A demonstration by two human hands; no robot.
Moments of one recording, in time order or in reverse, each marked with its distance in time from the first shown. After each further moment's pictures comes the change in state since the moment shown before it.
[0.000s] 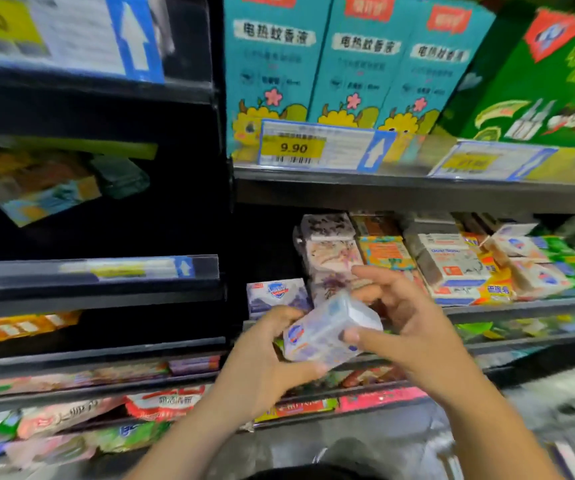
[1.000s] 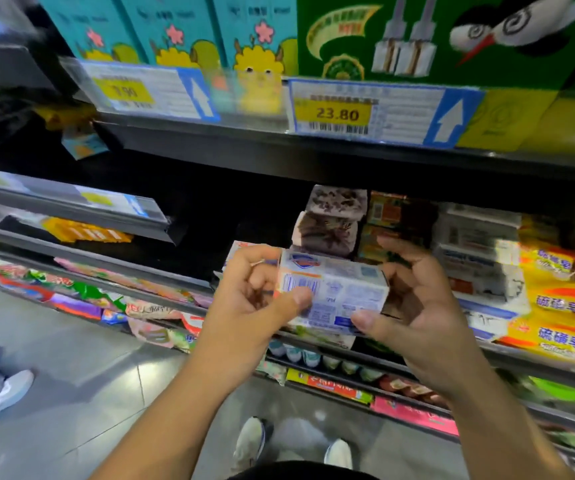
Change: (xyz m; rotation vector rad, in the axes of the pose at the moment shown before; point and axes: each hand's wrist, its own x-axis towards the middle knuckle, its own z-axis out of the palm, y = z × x) left_hand 0.017 0.076 0.126 -0.273 0.580 0.133; right_hand 0.039 0.065 -0.126 0.205 -0.369 -0.051
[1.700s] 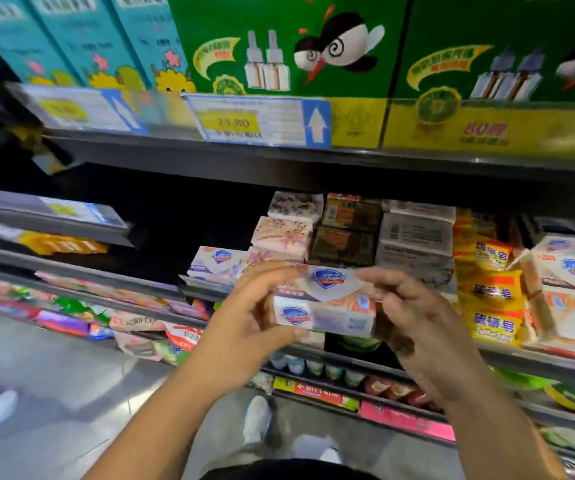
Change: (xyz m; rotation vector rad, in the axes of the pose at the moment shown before) left_hand -0.004 -0.022 0.038 0.409 -0.249 0.115; right_hand -0.032 0.003 -0.062 0.258 0.041 0.166
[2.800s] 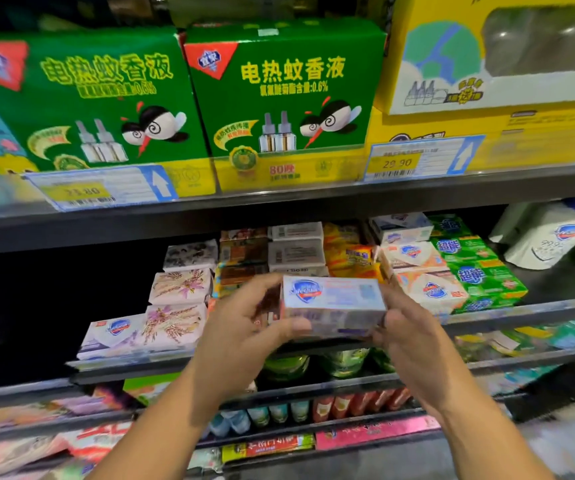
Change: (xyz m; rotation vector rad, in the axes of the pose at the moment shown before) left_hand 0.043 0.051 0.080 -0.074 -0.205 0.289; right_hand -0.071 -0.014 -0.062 -0.010 0.279 -0.212
